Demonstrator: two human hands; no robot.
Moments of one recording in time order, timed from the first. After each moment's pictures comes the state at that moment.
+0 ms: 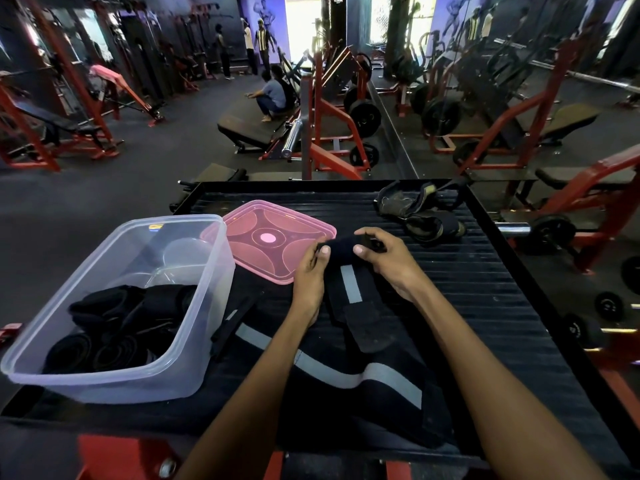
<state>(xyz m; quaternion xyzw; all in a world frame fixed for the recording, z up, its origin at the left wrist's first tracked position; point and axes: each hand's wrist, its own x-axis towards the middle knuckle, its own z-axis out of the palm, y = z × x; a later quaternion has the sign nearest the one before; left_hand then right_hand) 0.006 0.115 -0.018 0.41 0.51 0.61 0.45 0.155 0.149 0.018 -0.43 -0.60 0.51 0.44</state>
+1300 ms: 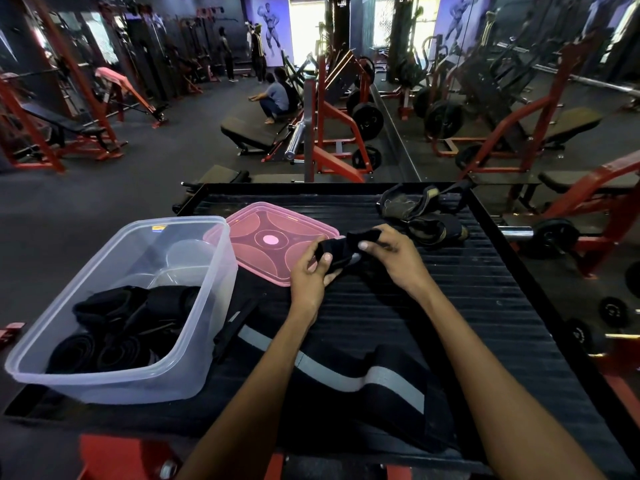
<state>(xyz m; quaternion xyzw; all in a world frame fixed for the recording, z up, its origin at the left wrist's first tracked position) 0.005 0.113 -0.014 0.39 0.44 0.65 0.47 0.160 0.155 0.021 -0.39 -0.69 0.41 0.46</state>
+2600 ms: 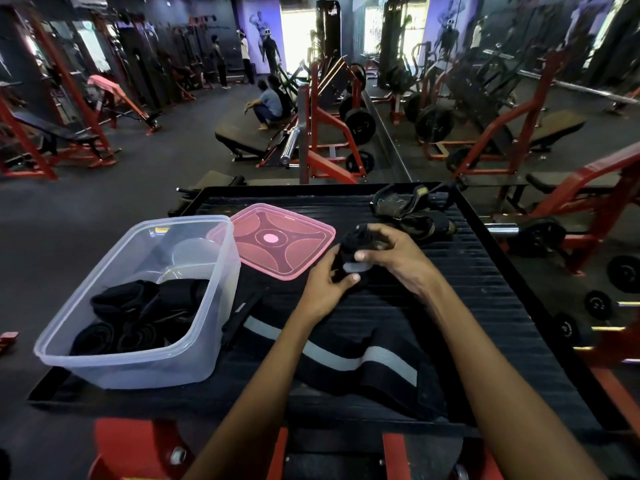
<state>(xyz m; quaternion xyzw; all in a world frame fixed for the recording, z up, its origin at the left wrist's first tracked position) 0.014 0.083 -0.005 0.60 0.47 0.49 0.41 0.173 0.121 0.042 -0.34 -0.60 0.58 0.44</state>
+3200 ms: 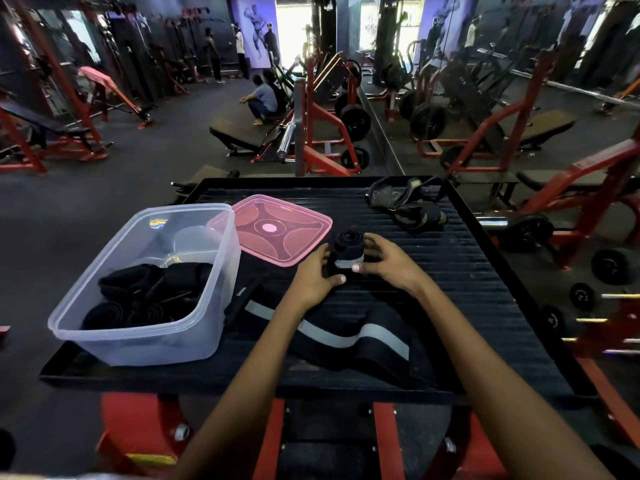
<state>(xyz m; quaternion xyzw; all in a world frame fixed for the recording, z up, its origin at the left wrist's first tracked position) 0.001 0.061 0.009 0.64 0.59 0.37 0.34 0.176 0.107 0.021 -0.46 -0.69 0.47 0.31</state>
